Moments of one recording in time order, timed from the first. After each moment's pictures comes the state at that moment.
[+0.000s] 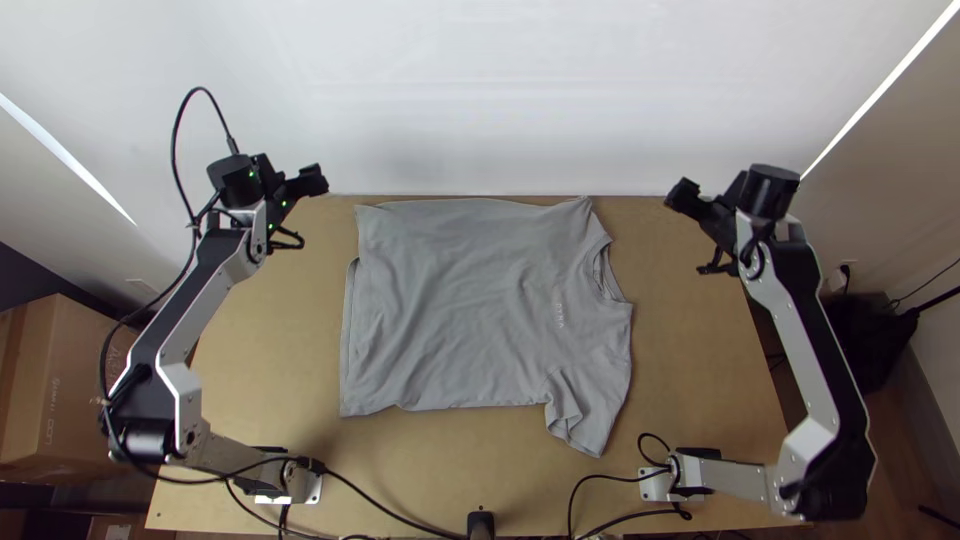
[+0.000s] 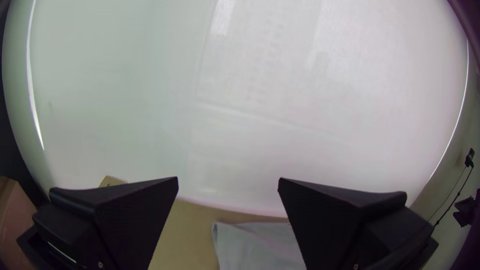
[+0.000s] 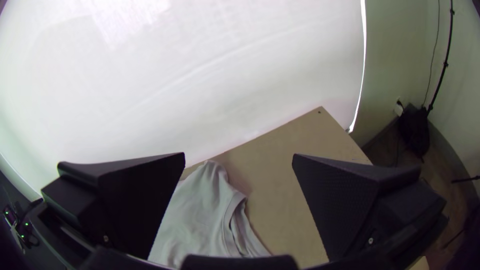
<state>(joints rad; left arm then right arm) 0.02 1.58 1.35 -0.03 -0.01 -0.23 0.00 1.36 1.35 -0.47 0.04 0.44</state>
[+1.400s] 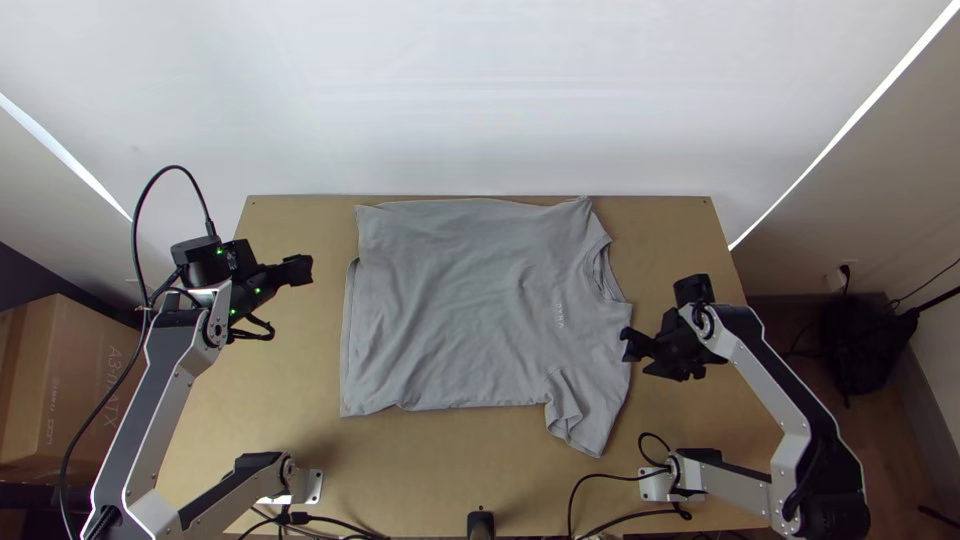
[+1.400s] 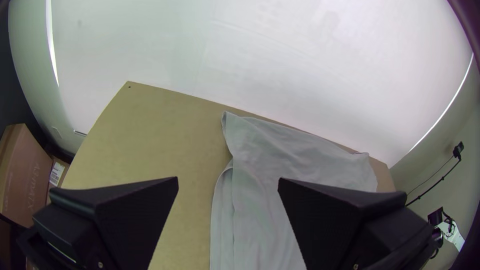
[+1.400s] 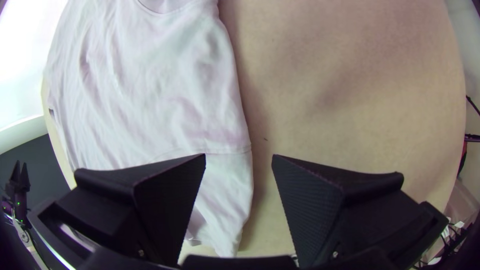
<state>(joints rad) 0.09 1.11 0.99 -0.47 0.15 -0.24 0.03 1.30 0.81 -0.95 -0.25 0.41</state>
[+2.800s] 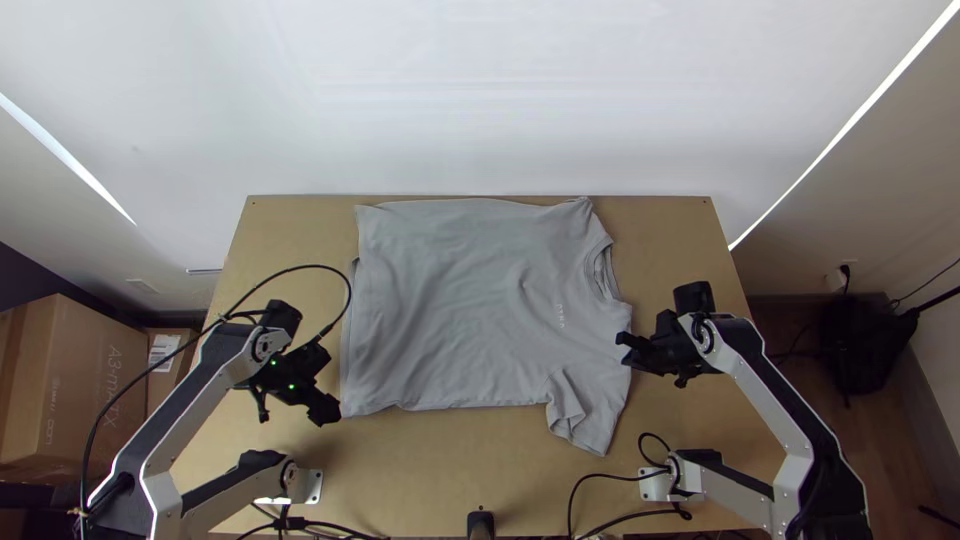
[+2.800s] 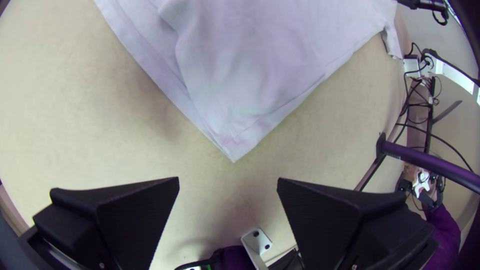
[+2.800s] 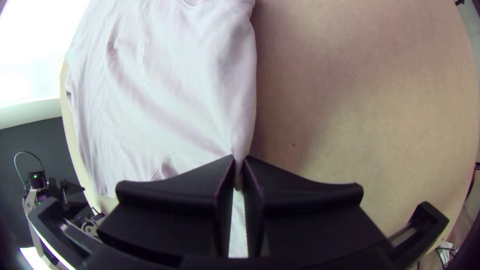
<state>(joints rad) -0.07 1.19 0.77 -1.23 0.22 0.49 0.05 1.22 0.74 -0.87 -0.33 0.37</state>
